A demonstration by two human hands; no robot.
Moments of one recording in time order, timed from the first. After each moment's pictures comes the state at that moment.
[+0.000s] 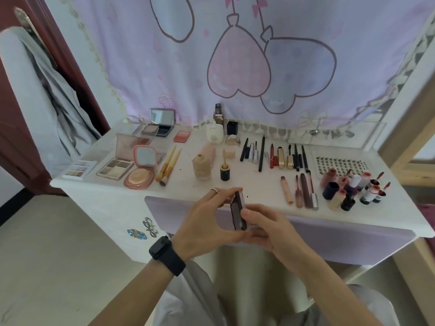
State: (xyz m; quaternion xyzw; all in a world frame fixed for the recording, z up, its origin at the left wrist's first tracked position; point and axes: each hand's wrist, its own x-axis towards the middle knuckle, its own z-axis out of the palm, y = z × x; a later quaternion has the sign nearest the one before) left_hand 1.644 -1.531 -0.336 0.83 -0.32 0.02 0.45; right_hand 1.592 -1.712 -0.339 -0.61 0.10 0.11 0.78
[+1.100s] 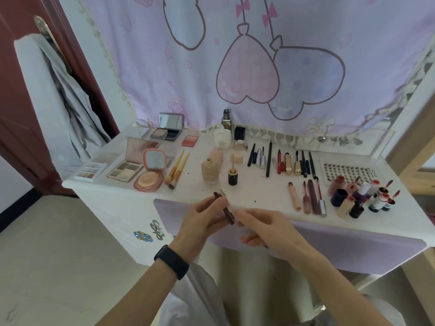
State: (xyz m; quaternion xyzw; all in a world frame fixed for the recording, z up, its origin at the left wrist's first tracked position) left_hand 1.649 -1.516 -0.340 0.60 -0.02 -0.18 0.78; right_hand 1.603 -1.700 -0.329 -0.73 0.04 0.11 0.67
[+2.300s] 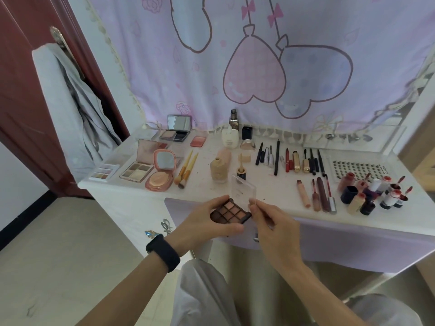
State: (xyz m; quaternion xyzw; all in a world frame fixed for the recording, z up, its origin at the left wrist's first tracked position) left_hand 1.652 -1.490 -0.326 0.80 -0.11 -0.22 0.55; right_hand 1.603 -1.675 -0.379 -0.78 0.02 -0.27 0.56
